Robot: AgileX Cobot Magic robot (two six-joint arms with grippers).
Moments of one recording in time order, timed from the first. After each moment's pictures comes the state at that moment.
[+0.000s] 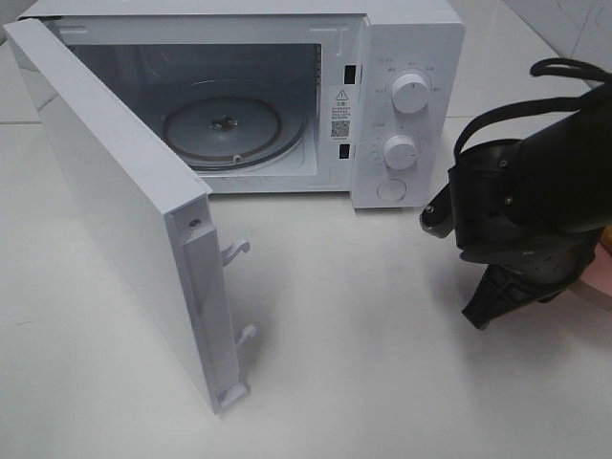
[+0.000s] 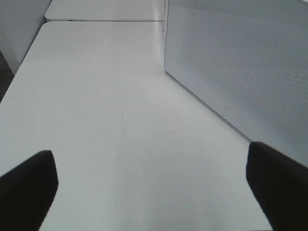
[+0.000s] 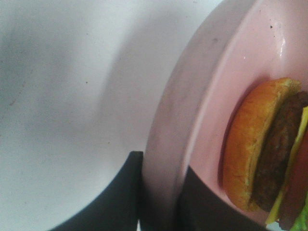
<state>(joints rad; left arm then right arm) 0.01 0.00 -0.52 -0.05 1.08 0.00 0.68 1.80 -0.79 -1.00 0.94 0.92</state>
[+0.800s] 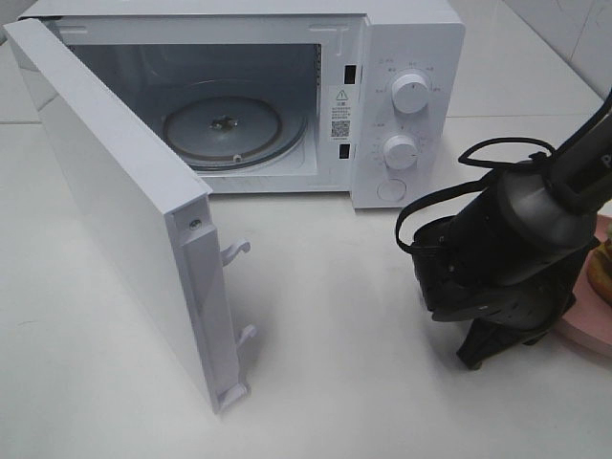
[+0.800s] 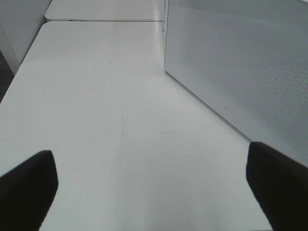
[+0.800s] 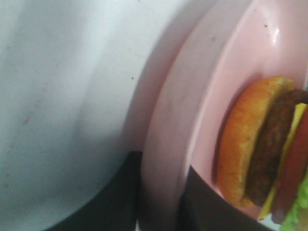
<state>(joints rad) 0.01 0.00 -0.52 -0.05 1.08 0.00 0.67 2.05 -0.79 -1.08 0.91 1.10</state>
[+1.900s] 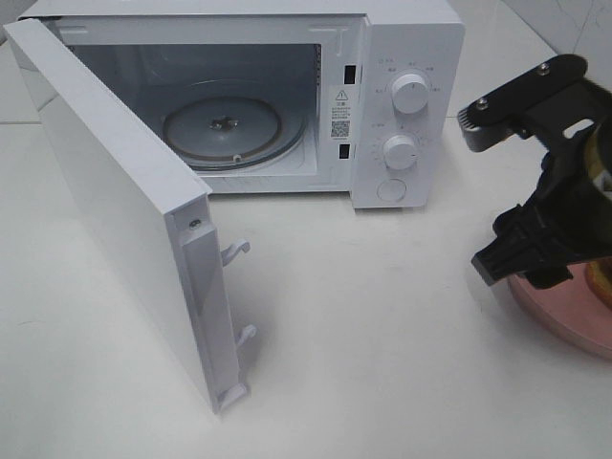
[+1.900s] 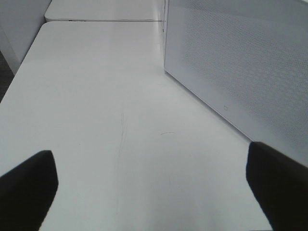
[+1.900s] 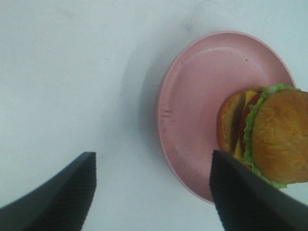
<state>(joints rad) 0.01 0.00 -0.52 -0.05 1.08 0.00 0.72 1.28 -0.79 -0.57 0.89 0.60</state>
